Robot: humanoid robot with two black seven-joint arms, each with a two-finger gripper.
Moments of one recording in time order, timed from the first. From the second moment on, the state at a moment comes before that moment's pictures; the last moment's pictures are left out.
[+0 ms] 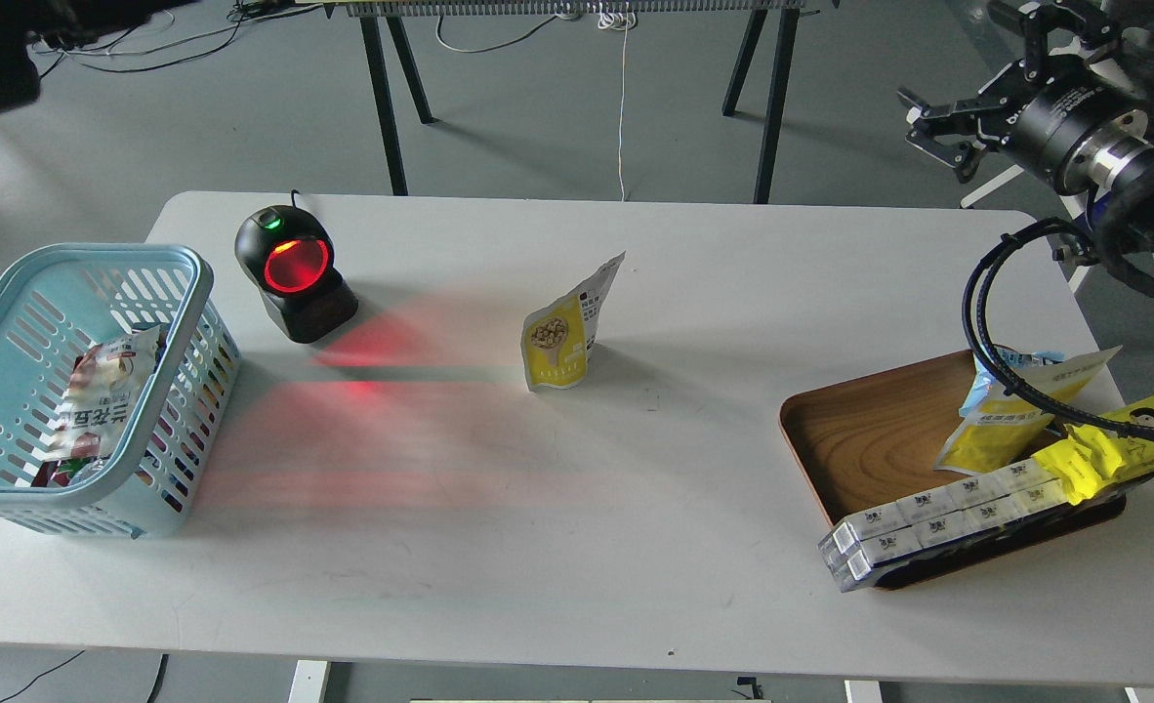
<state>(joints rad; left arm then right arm) -0.91 1.14 -0.80 -1.71 1.26 -0.41 -0.02 0.78 -0.53 1.06 0.91 0.30 0.12 -0.34</state>
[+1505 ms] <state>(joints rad) -0.78 0.23 -0.58 -1.38 2.18 -0.49 0.22 0.88 -0.48 0.87 0.55 0.29 0.45 -0.25</state>
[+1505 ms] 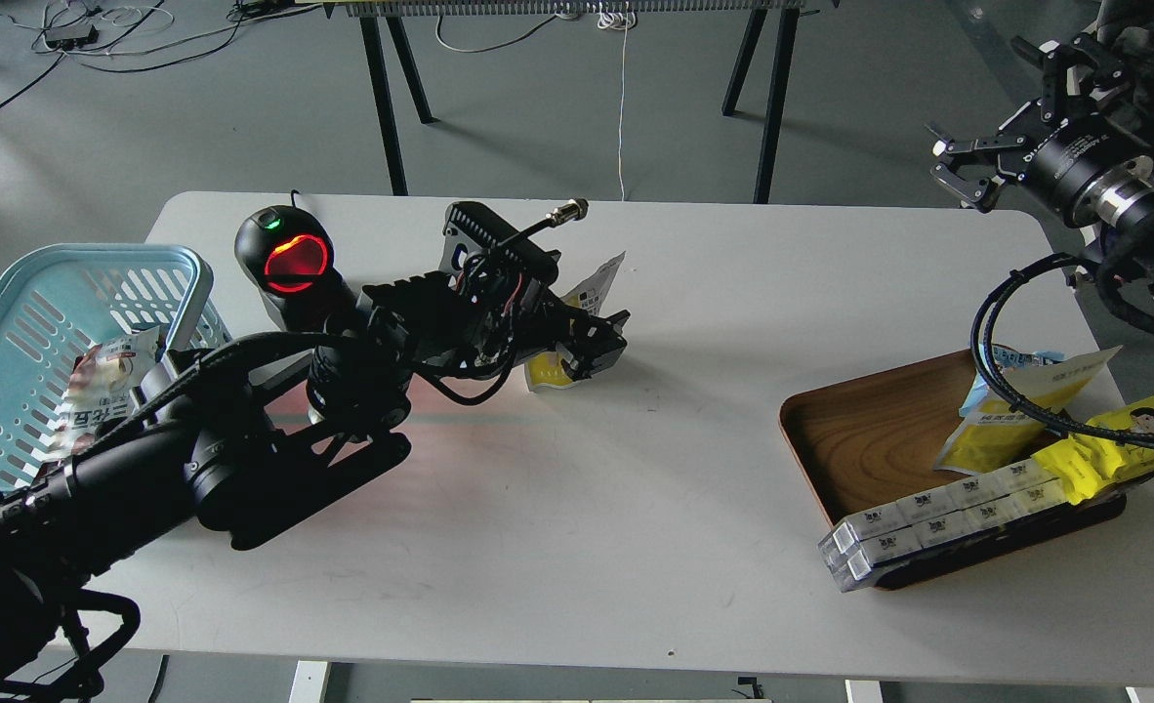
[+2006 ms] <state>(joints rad) -0.77 0.24 -0.58 -1.35 2.18 -0.49 0.21 0.88 -0.47 0.87 0.55 0.29 0.45 -0.25</state>
